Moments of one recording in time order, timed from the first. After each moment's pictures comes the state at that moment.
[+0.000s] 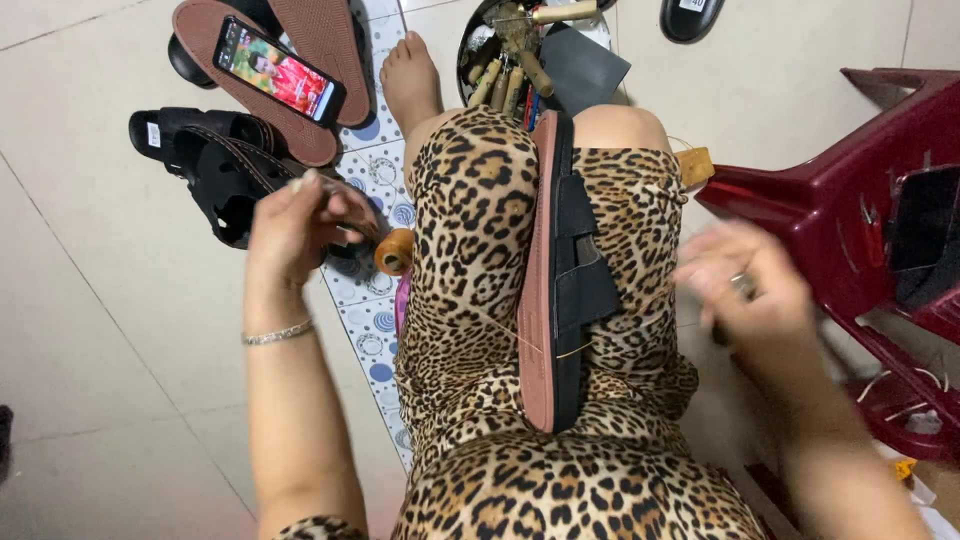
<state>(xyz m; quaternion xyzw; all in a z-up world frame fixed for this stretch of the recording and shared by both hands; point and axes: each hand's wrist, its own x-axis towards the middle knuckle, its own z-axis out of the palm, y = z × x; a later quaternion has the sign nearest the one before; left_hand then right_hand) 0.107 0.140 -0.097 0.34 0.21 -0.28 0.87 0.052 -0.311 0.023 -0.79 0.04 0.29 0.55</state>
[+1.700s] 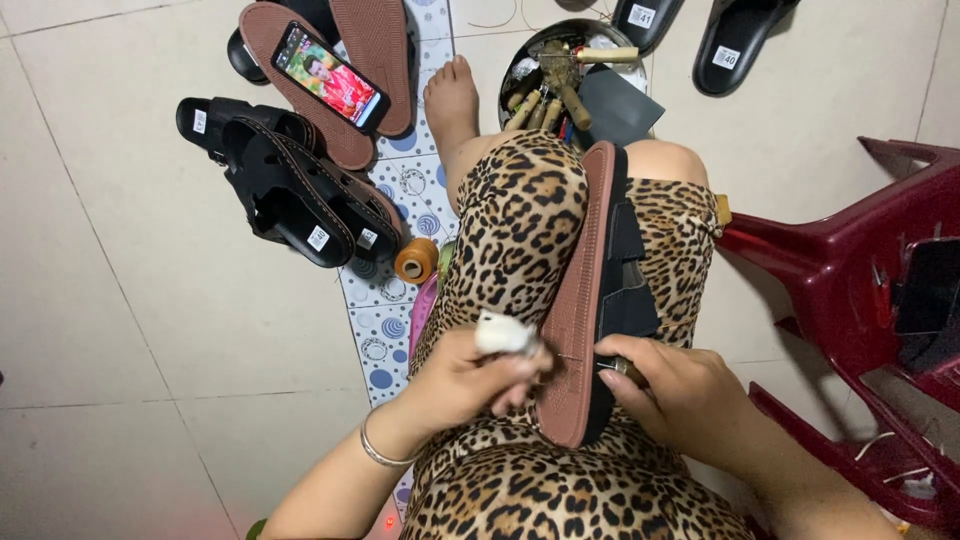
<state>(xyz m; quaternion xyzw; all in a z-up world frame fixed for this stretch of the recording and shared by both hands) 0.015 0.014 -0.007 0.31 -0.01 -0.31 0.90 0.028 -0.266 0.013 -0.89 -0.26 0.24 0.29</state>
